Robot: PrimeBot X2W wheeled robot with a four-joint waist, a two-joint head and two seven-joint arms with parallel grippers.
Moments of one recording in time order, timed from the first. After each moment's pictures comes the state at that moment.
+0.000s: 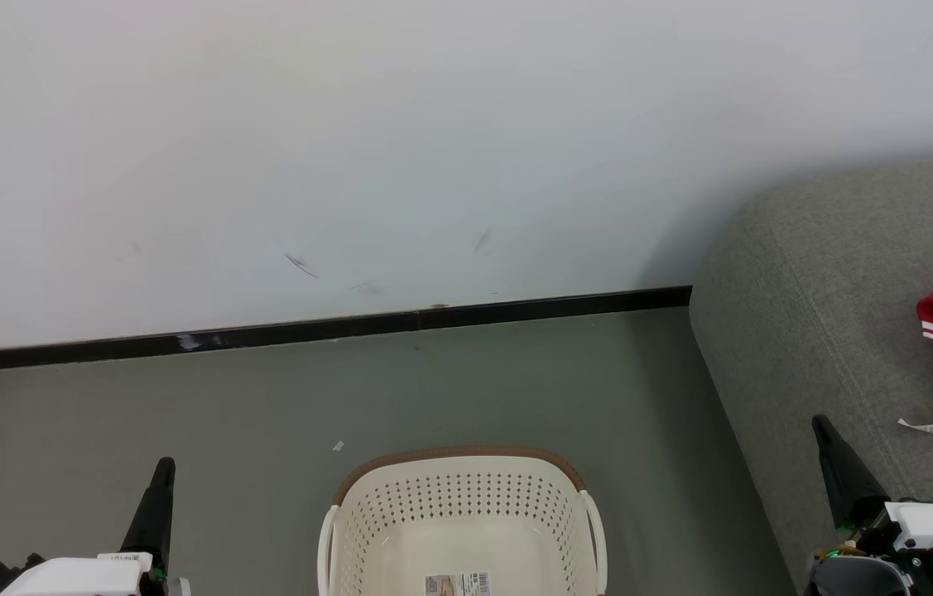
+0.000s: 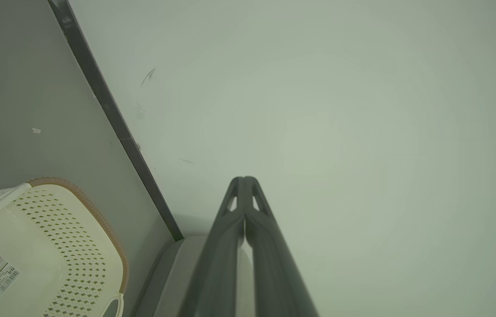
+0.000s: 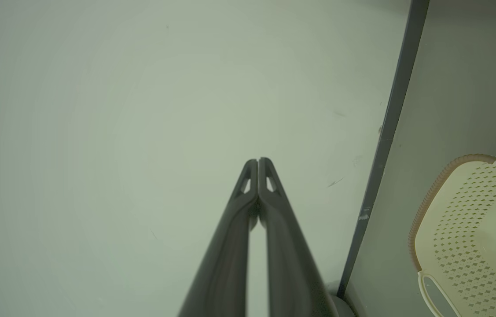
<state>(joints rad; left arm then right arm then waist) -0.06 0.04 0.07 0.27 -1.60 -0.12 0.10 -0.05 -0.12 -0.01 0.26 1.71 0.12 0.01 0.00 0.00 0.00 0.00</state>
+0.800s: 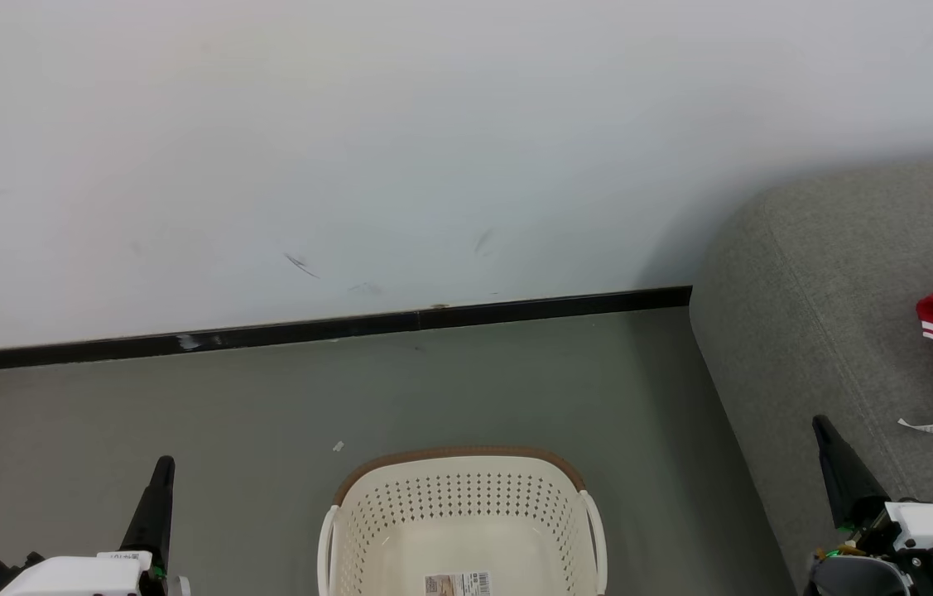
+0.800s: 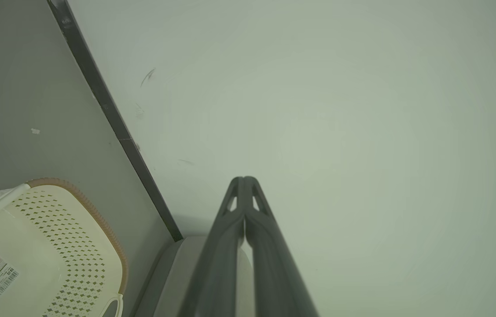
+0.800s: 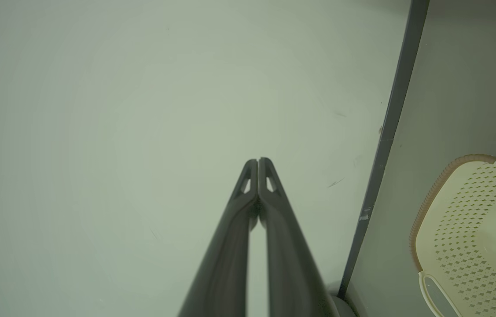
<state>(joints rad) -0.06 0.04 0.08 0.28 -1.60 -0.12 0.10 -0.05 -0.12 -0.02 0.26 1.71 0.12 0.01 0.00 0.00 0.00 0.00</state>
